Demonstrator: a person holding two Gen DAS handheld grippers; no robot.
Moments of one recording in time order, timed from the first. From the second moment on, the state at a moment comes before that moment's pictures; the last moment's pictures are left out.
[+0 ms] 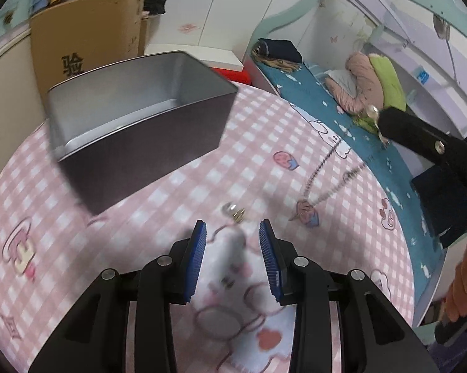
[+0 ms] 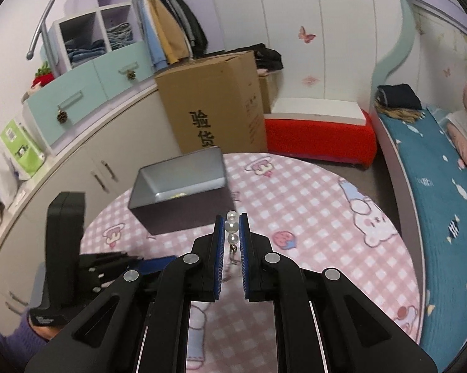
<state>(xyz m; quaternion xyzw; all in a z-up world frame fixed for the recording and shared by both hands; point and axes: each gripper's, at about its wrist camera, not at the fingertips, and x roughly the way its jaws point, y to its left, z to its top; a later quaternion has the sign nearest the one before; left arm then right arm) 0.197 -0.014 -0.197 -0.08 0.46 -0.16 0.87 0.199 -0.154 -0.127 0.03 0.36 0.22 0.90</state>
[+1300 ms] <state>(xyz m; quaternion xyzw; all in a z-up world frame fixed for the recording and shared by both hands) 0.234 0.061 -0.112 -0.05 0.38 -0.08 0.92 0.264 -0.082 -0.068 0.04 0.31 0.28 0.91</state>
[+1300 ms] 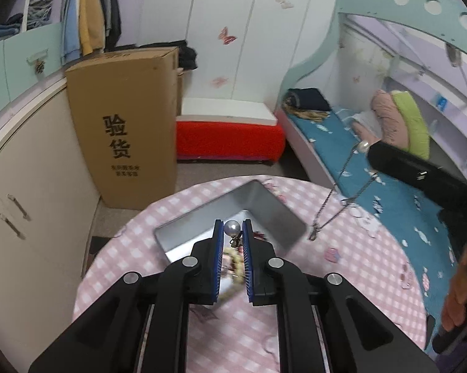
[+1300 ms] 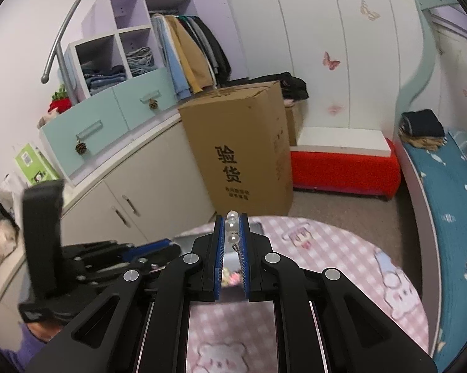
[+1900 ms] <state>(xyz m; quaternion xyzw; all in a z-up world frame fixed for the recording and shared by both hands) 0.258 0.077 -0.157 -0.04 0.44 -0.05 0.90 0.307 -0.030 -0.155 0.02 0.41 0.26 0.87</state>
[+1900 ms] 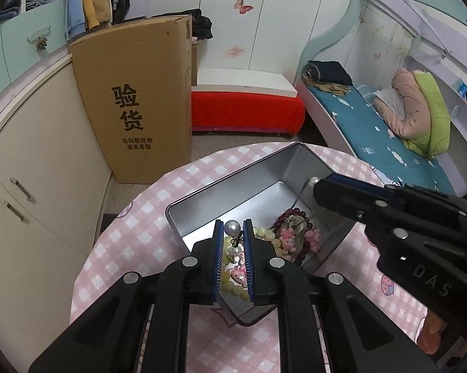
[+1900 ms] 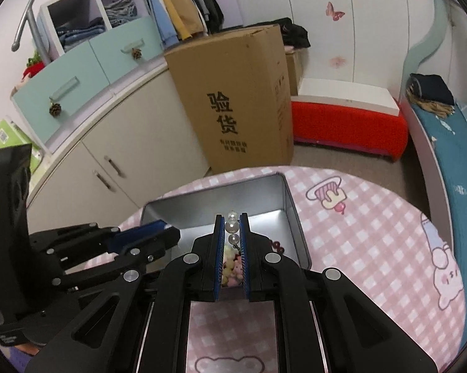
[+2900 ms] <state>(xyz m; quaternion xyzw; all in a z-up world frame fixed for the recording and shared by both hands) 0.119 0.056 -0.050 -0.02 0.22 0.01 0.97 0.134 -0.118 -0.061 0.03 0.25 0.19 0.95</state>
